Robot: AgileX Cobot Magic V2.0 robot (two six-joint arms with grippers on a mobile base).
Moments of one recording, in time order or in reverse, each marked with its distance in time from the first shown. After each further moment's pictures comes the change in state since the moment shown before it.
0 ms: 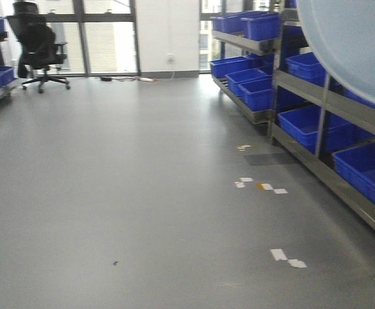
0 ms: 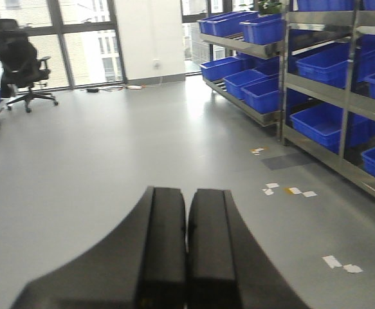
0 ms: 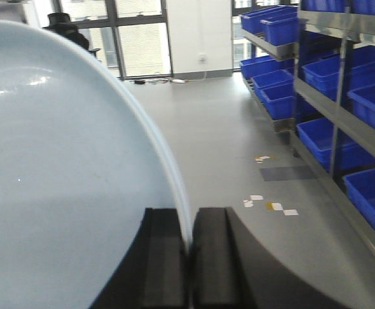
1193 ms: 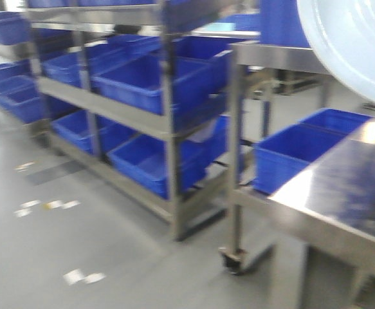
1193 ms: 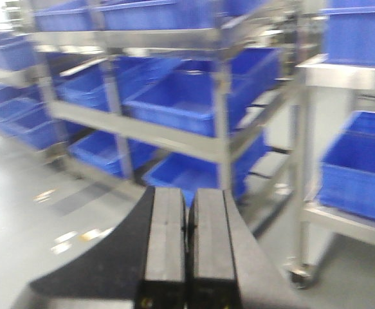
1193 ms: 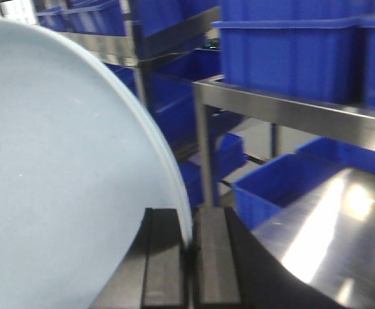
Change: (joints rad) left arm 0.000 0.000 0.000 0.000 0.000 0.000; right arm 0.000 0.000 0.000 0.000 0.000 0.000
